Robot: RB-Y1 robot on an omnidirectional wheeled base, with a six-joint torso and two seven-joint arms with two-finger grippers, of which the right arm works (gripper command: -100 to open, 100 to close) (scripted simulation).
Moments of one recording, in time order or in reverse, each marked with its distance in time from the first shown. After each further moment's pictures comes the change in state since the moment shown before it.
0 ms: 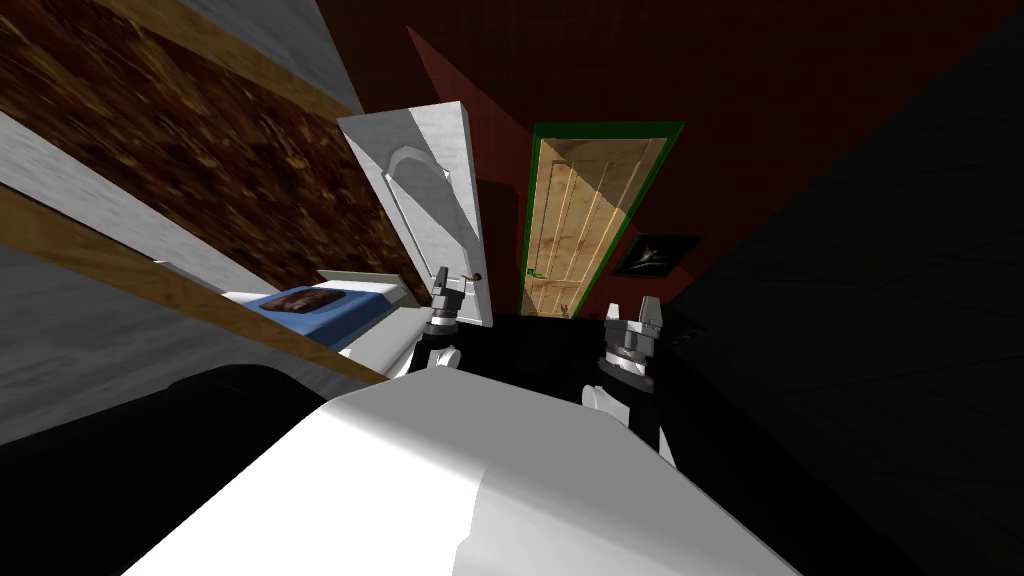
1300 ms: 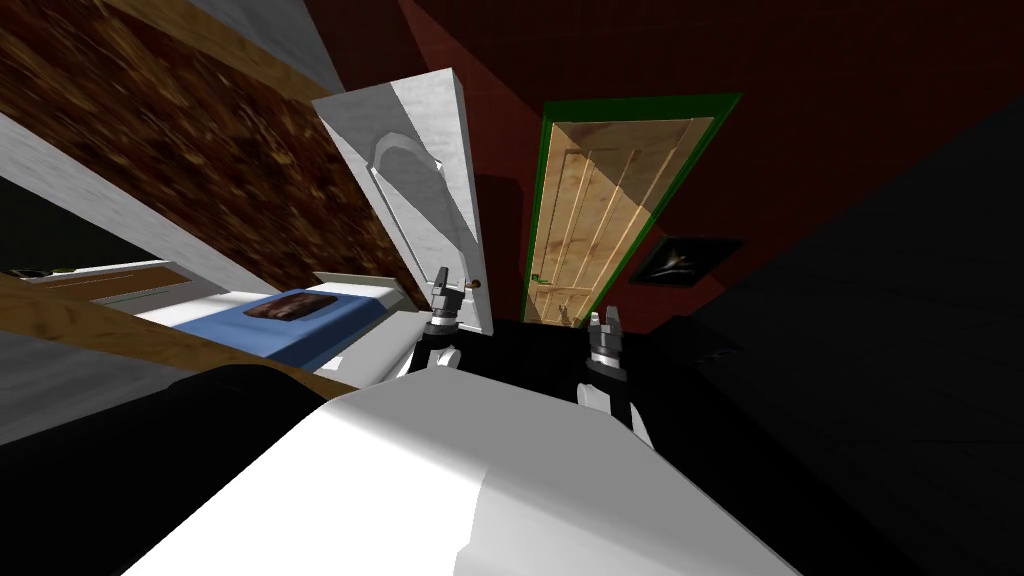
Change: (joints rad) arm -0.095 -0.072 -0.023 0.276 0.027 -0.054 -0.047
